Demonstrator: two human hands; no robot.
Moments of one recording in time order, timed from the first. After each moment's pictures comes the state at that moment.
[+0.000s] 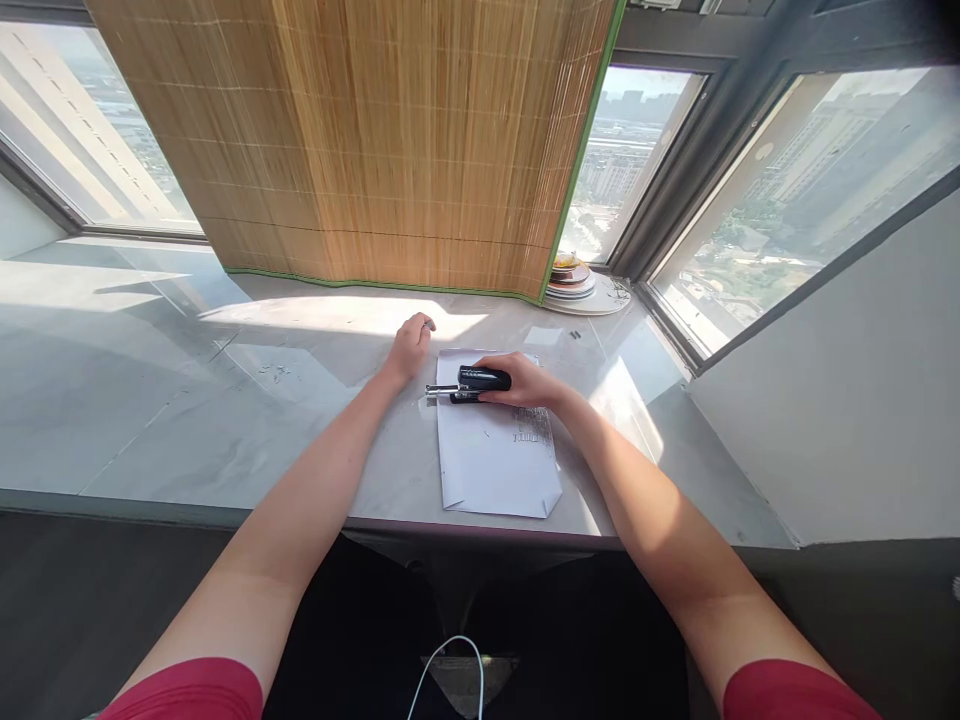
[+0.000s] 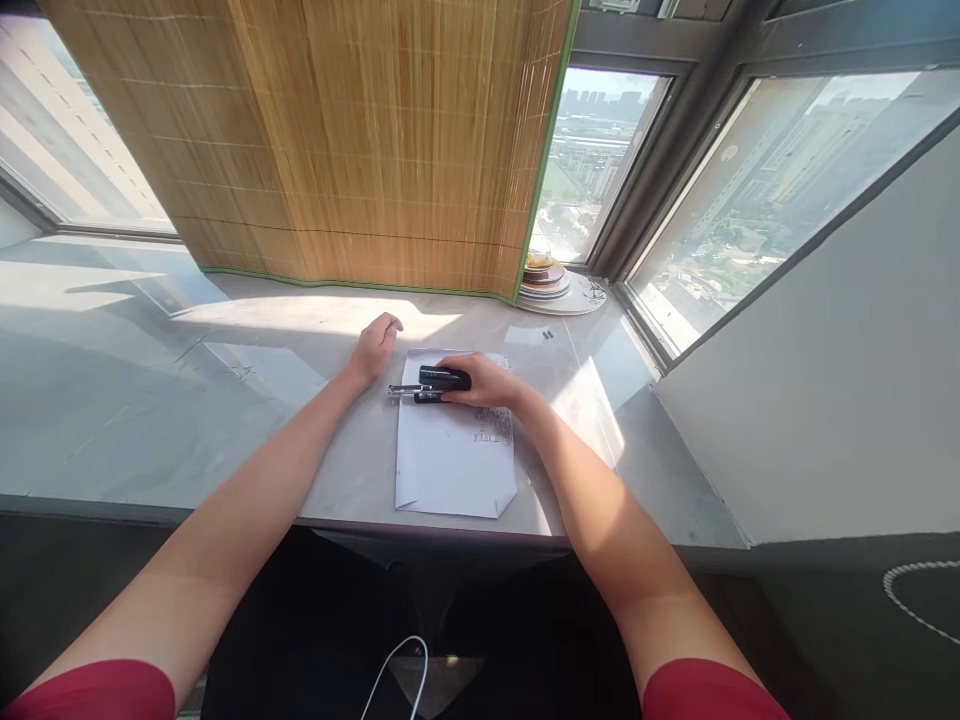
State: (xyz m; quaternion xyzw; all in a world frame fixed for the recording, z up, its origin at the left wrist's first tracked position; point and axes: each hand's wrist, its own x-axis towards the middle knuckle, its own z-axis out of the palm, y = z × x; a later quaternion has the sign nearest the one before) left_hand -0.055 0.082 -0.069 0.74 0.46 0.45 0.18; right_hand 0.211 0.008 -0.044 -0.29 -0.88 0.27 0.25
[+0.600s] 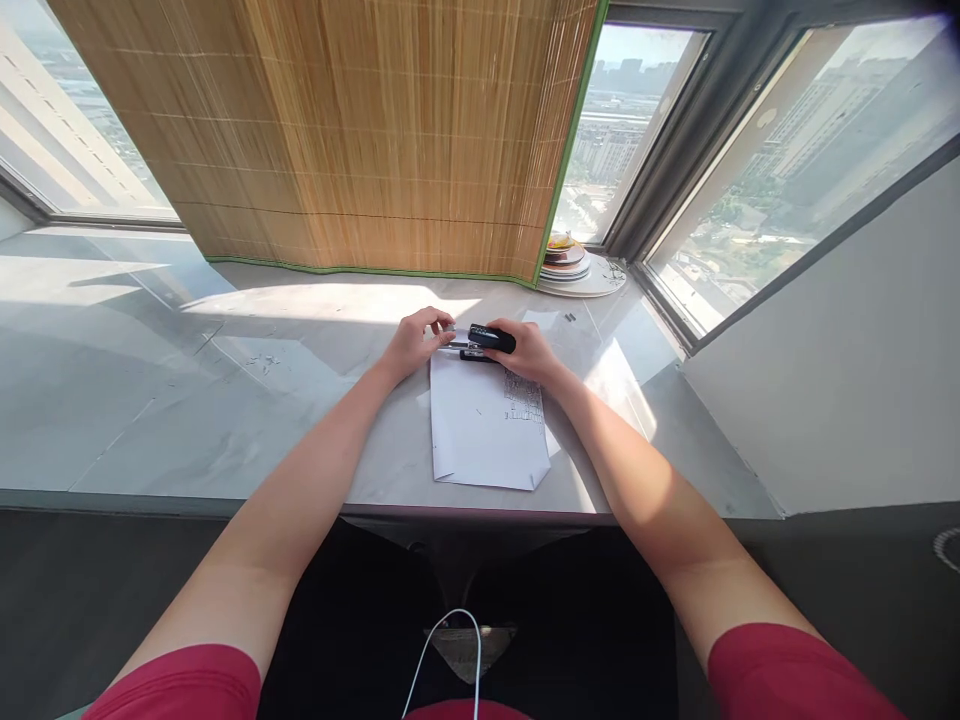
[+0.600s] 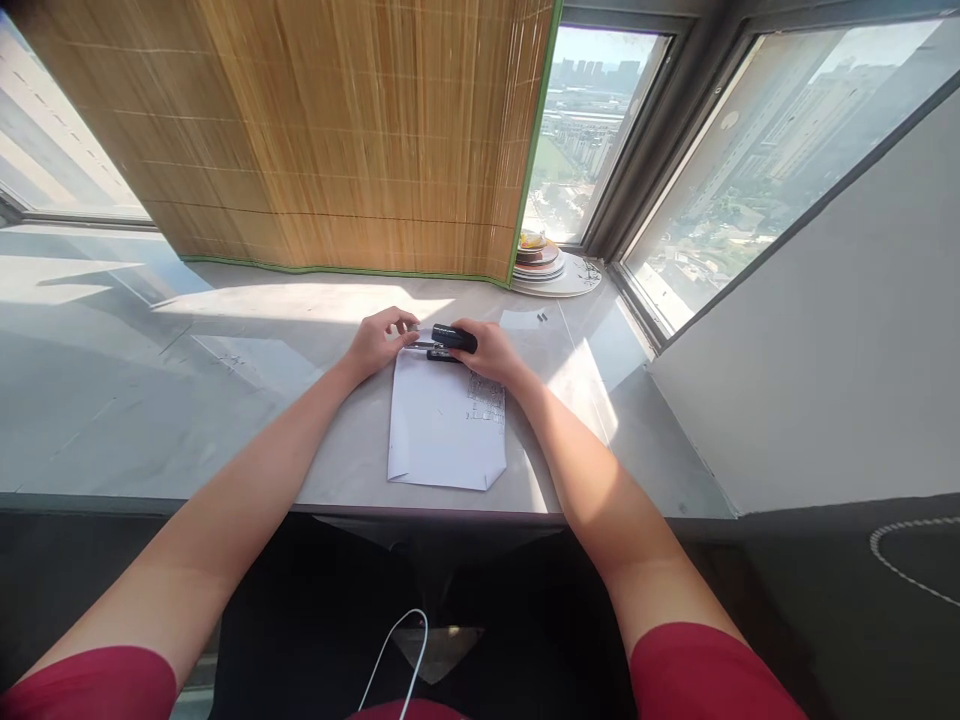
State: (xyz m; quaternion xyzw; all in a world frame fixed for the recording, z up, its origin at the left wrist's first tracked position) left_hand -0.041 0.065 -0.062 0.81 0.35 0.41 0.22; right_hand 0.225 0.033 -0.068 -0.44 -0.80 0.17 0.37
